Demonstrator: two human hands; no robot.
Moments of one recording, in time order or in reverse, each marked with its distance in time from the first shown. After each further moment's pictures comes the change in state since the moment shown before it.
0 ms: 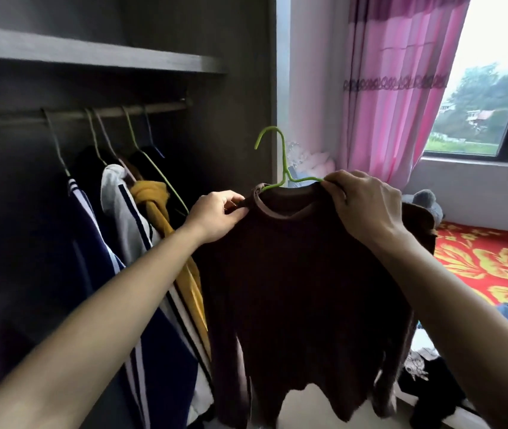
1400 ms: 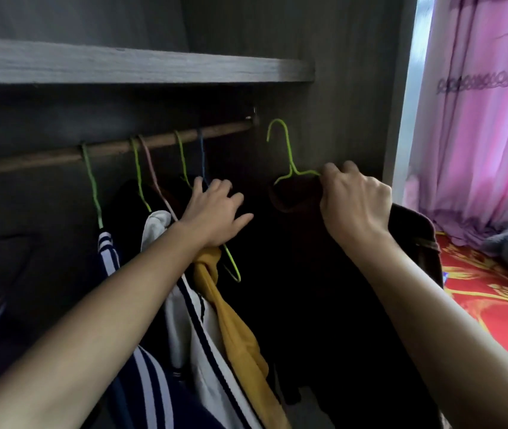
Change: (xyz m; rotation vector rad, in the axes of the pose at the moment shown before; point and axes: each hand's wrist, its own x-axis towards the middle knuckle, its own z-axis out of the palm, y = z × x) left_hand 0.138 -0.136 -0.079 1.037 -0.058 0.077; right_hand 0.159 -0.127 0.160 -0.187 -0.045 -0.077
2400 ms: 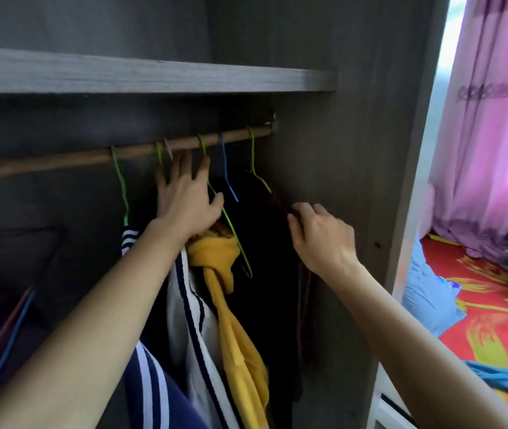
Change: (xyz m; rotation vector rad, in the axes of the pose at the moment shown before) left_hand -0.026 -0.053 -0.024 -0.149 0.144 -0.418; right_hand -0.026 -0.048 0.049 0.410 -0.025 -0.112
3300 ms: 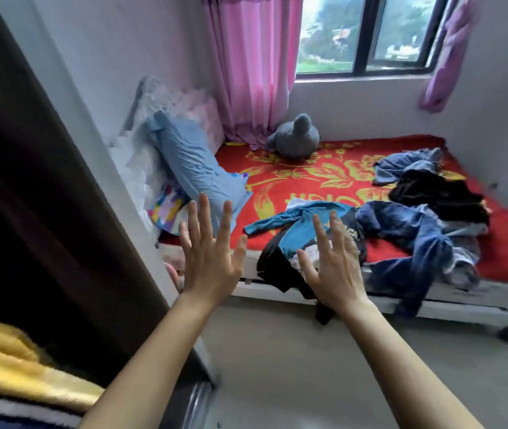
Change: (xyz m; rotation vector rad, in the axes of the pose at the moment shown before) left_hand -0.317 0.406 0.049 -0.741 -0.140 0.566; right_hand -0.418 0.268 -0.190 -0.275 -0.100 0.668
